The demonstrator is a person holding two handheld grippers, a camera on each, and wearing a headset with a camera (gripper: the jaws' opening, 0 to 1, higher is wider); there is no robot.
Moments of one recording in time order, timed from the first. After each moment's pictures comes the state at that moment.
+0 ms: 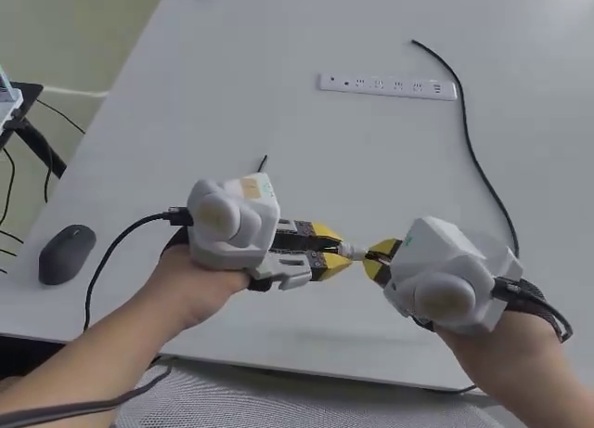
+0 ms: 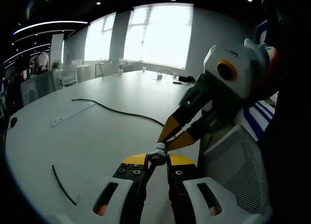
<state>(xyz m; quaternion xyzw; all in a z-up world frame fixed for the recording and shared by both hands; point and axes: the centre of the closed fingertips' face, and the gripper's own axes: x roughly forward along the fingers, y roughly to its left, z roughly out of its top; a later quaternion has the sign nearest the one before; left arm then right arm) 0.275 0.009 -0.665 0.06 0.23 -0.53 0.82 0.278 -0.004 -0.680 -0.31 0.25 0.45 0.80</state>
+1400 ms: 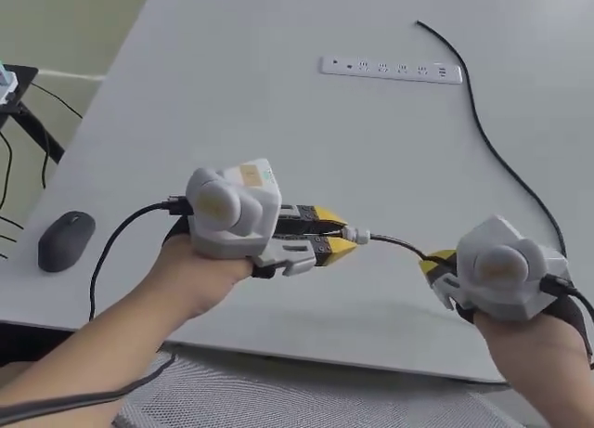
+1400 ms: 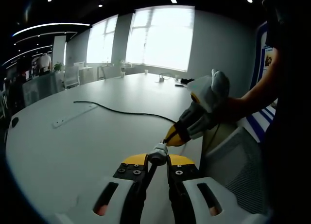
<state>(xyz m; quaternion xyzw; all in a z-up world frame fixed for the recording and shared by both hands) 0.280 0.009 -0.664 0.05 0.22 -0.52 0.82 0.300 -0.093 -0.754 -0.18 0.37 0.31 0.86</state>
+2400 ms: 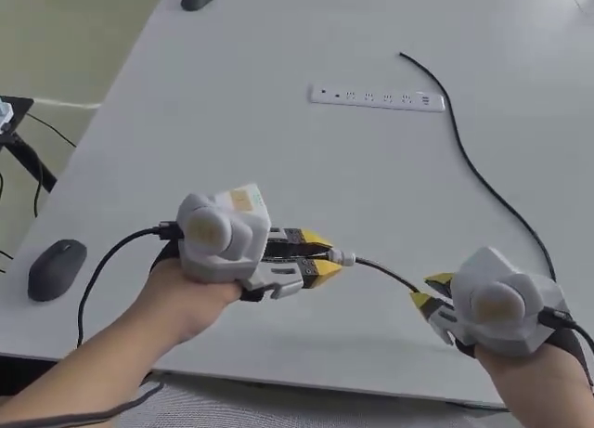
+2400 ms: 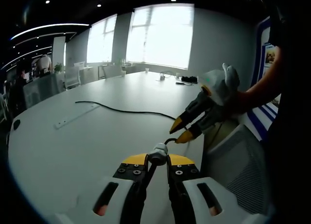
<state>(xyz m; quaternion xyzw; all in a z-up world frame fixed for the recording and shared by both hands) 0.280 0.014 -0.661 0.07 0.22 -0.52 0.82 0.288 -0.084 -0.718 -0.24 0.31 0.35 0.85</state>
